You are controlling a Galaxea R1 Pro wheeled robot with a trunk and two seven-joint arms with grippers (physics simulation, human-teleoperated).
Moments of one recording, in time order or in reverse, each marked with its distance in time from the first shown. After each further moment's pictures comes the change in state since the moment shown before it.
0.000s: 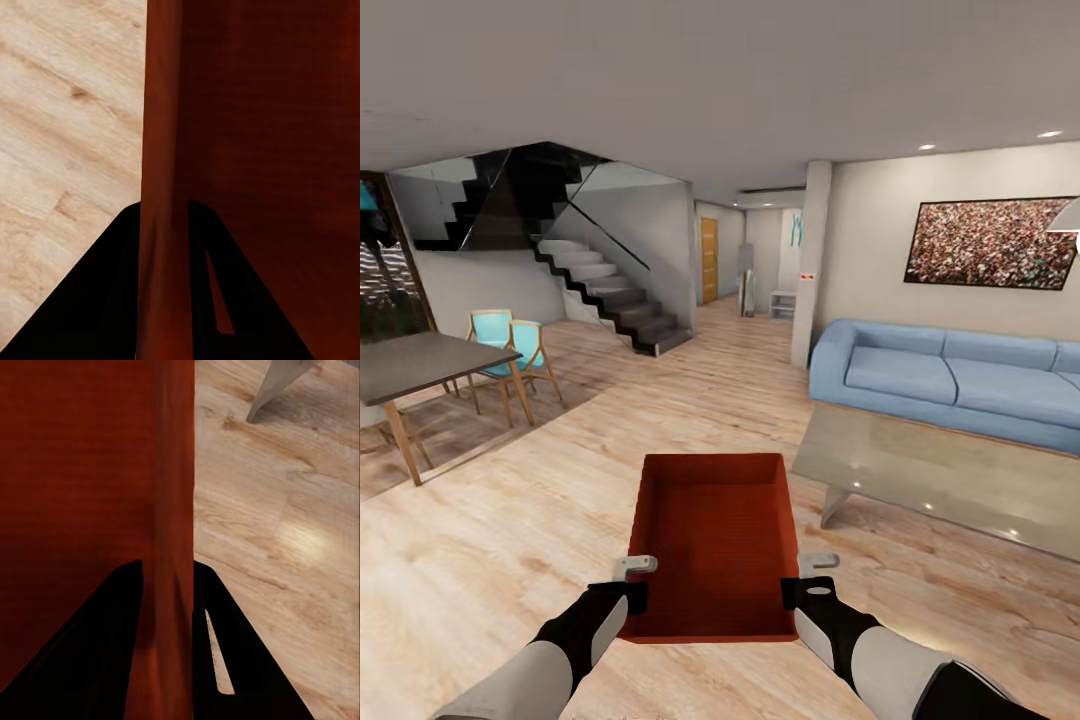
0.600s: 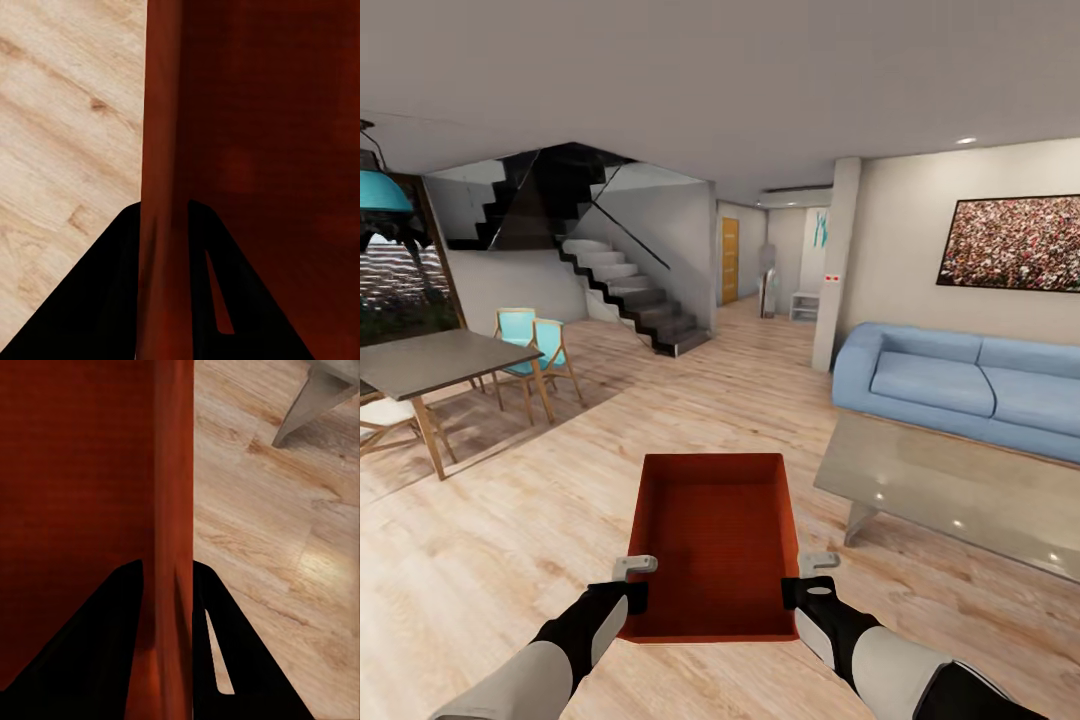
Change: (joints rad) left arm 0.000 -0.001 0.001 0.001 0.000 -0.002 -0.001; right arm 0.000 -0.002 0.004 -0.001 -0.004 -0.002 0.001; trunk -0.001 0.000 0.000
